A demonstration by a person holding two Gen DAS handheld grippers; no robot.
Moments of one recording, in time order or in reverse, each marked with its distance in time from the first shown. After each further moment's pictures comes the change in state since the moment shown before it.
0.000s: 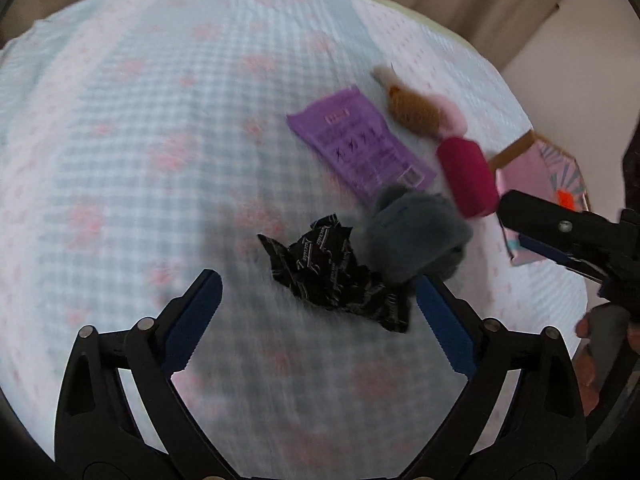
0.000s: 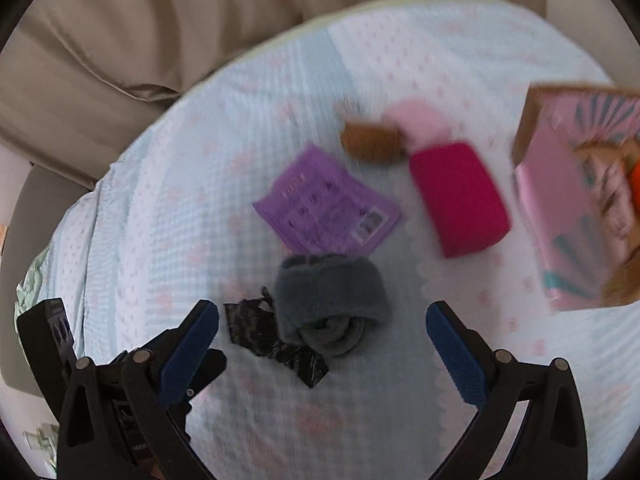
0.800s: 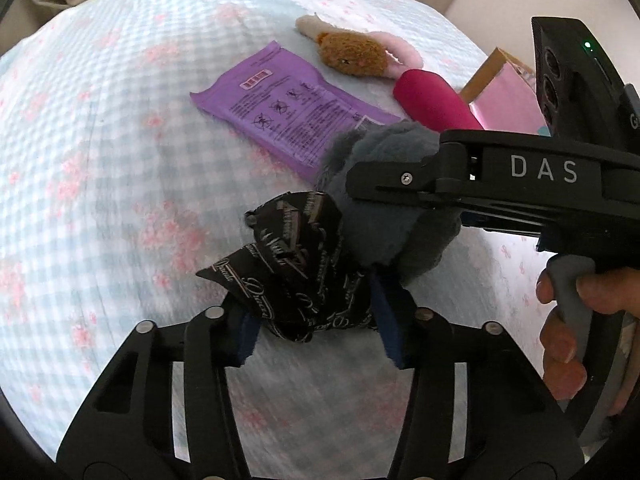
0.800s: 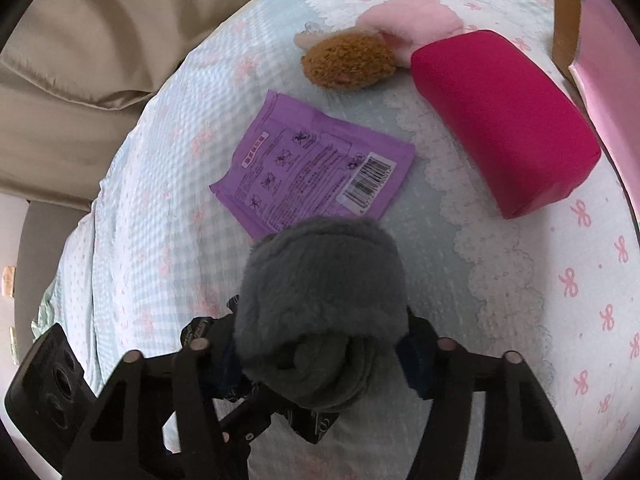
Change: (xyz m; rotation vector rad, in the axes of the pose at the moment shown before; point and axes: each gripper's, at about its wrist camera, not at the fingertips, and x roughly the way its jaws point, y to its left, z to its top) left arm 0.073 -0.036 -0.007 0.258 0.039 -0.100; right arm 0.079 -0.030 -0.007 0.149 0.069 0.095
